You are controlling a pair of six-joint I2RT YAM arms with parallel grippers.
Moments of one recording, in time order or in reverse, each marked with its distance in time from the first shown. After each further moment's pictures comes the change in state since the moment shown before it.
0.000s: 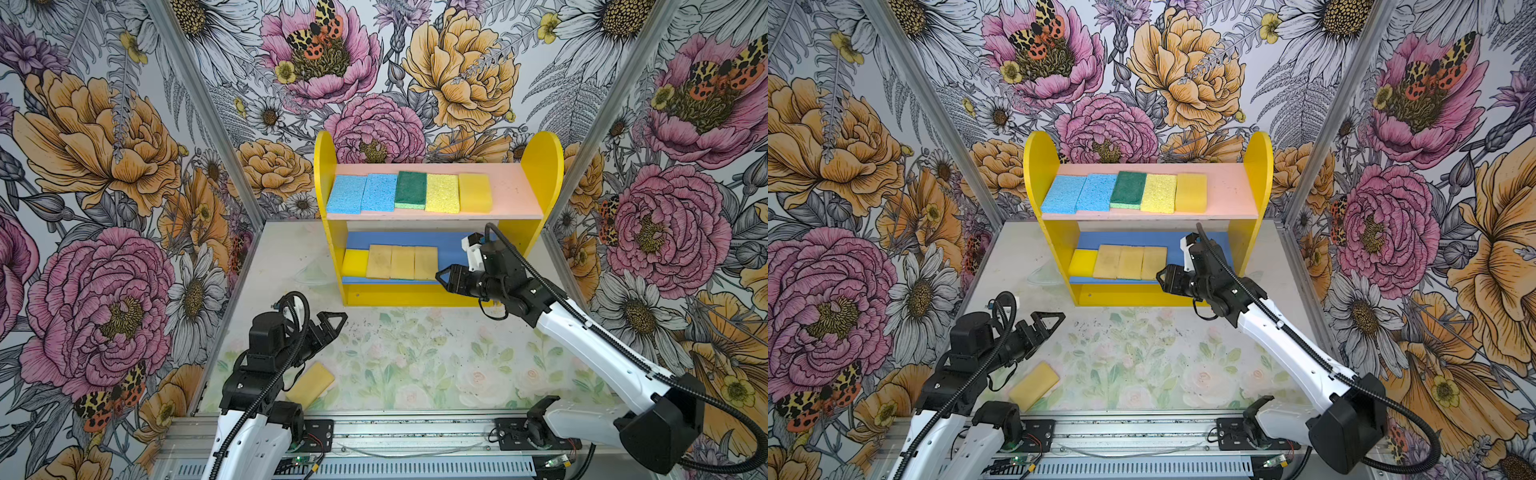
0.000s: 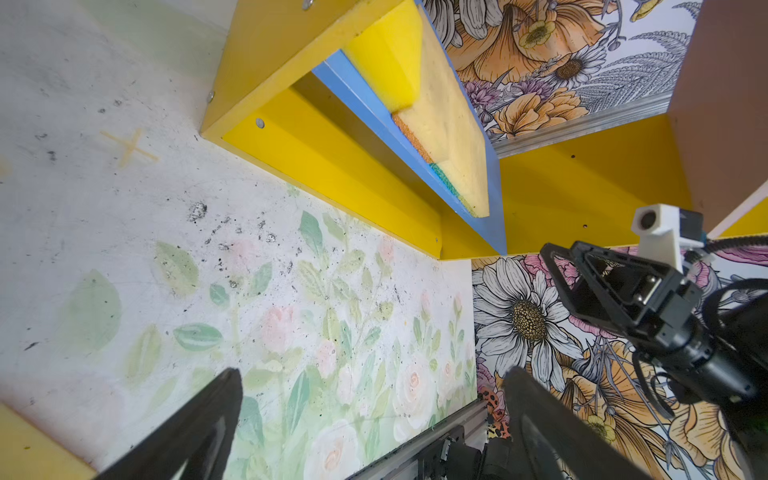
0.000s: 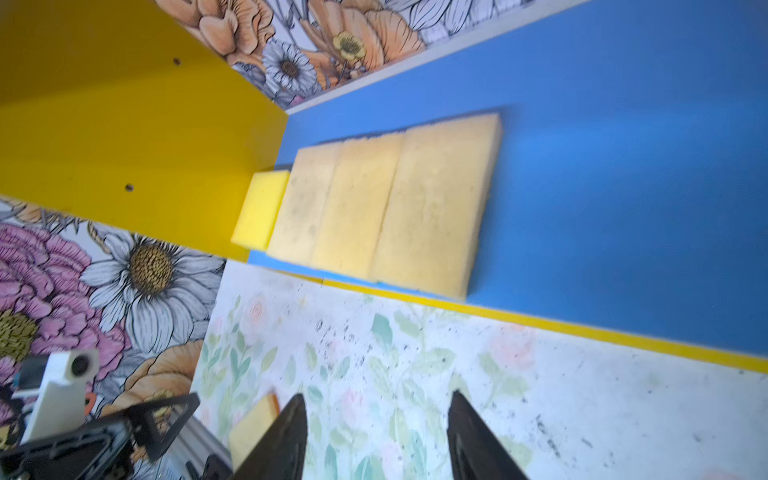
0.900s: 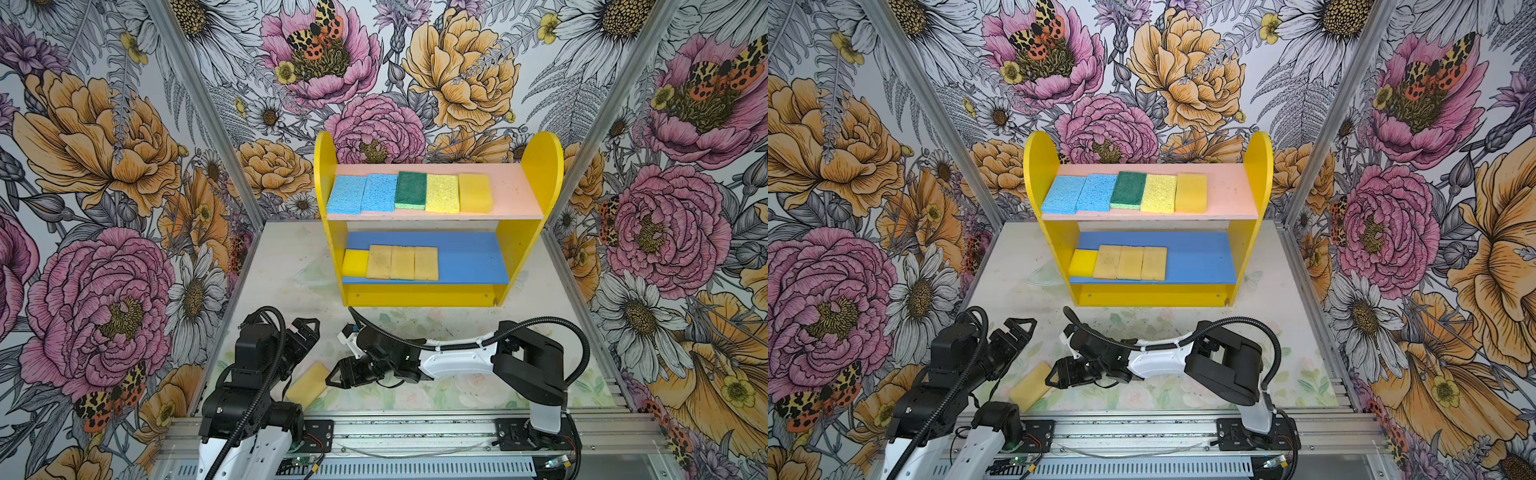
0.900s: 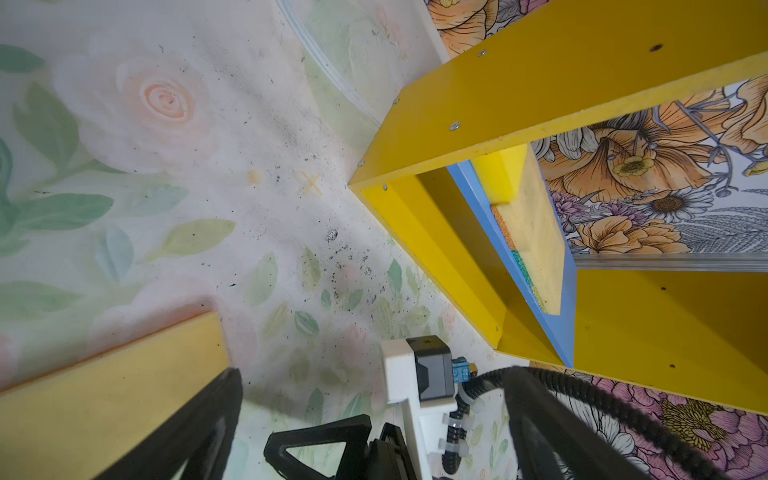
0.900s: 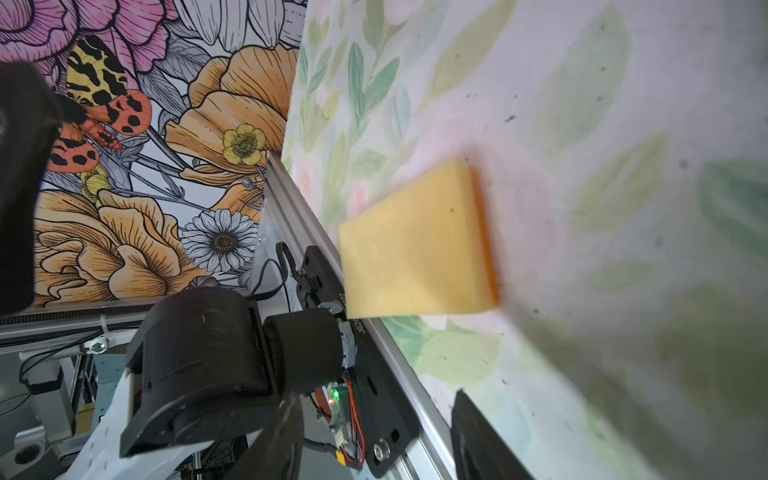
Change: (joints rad) left arm 0.005 -0.086 0.151 -0.346 -0.379 -0.129; right arm 0.598 0.798 0.126 0.685 -0.224 0.336
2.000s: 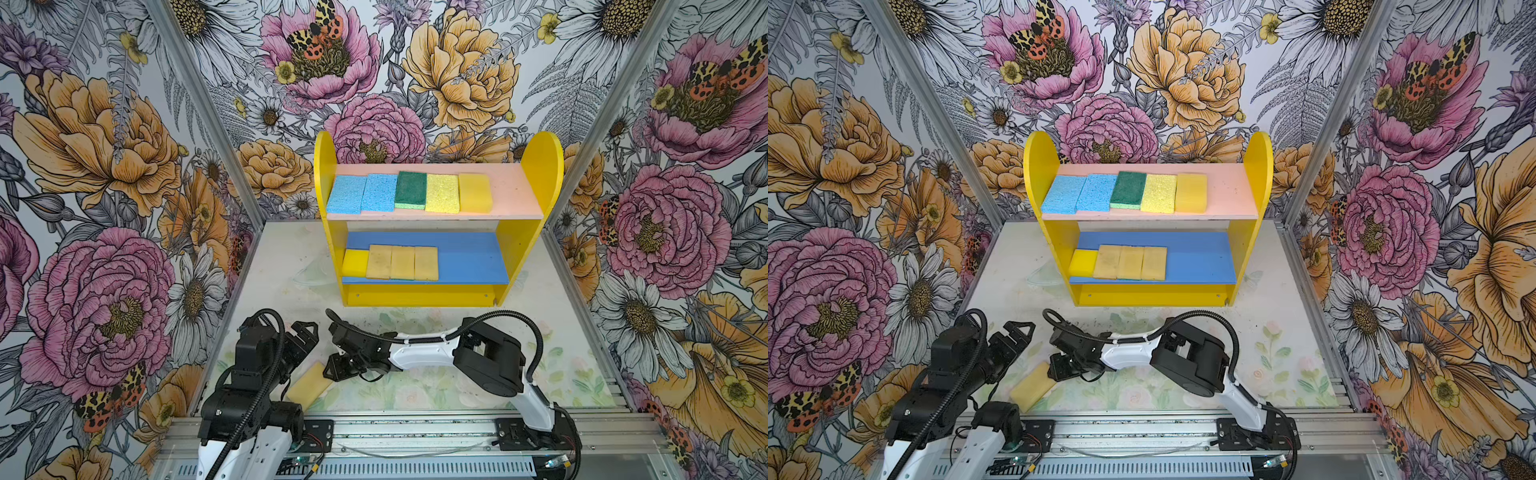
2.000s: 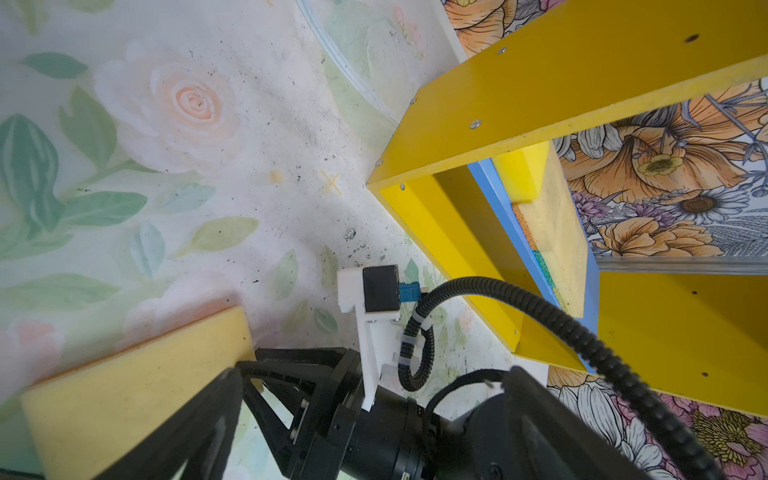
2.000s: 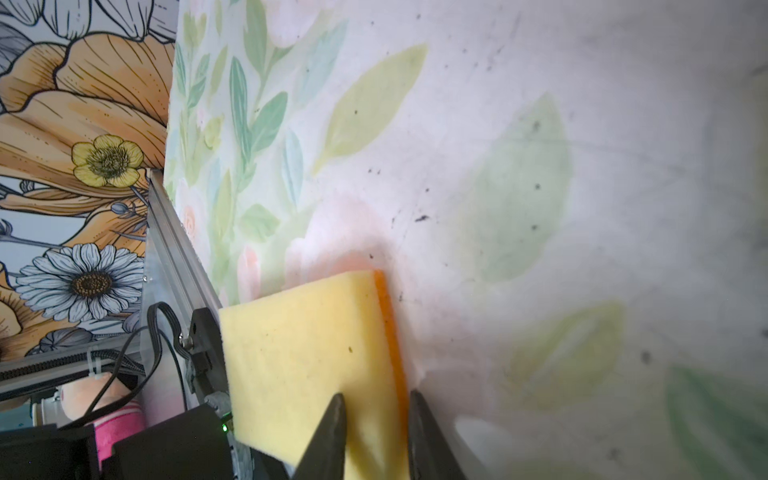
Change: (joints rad) left arm -0.005 -0.013 0.000 -0.037 -0.023 0.021; right arm -0.008 0.219 0.262 -0.251 0.130 -0.137
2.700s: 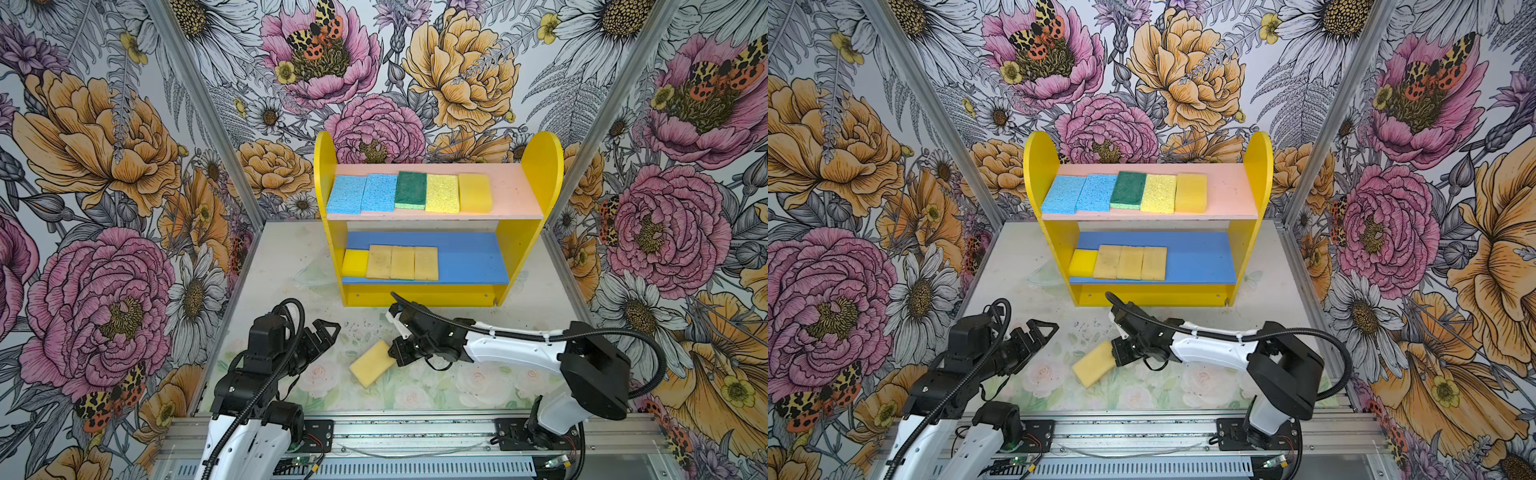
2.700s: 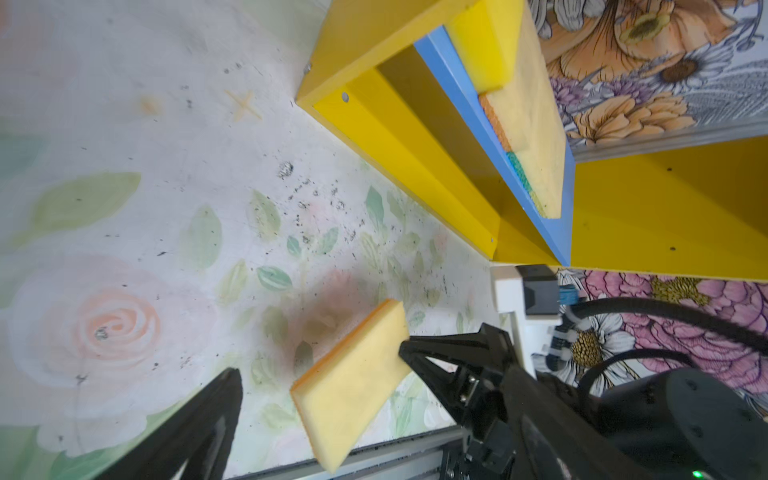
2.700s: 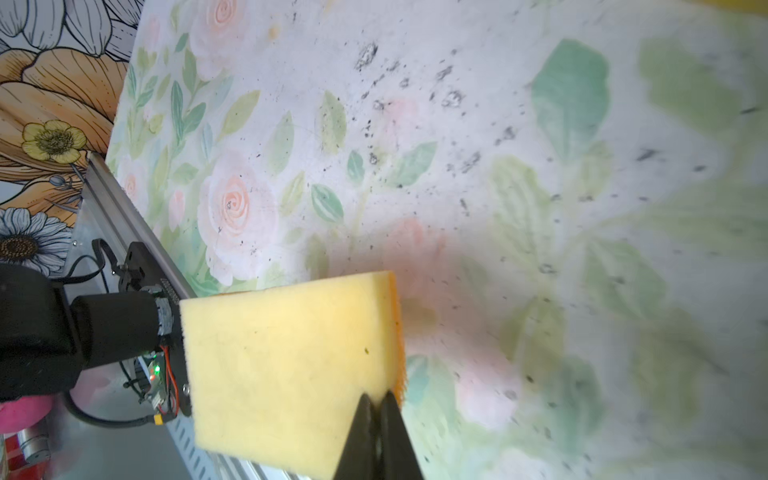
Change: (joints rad) left arm -0.075 0.156 -0.078 0.164 0.318 0.115; right arm -0.225 -0.700 -0.528 -0.249 0.061 -0.324
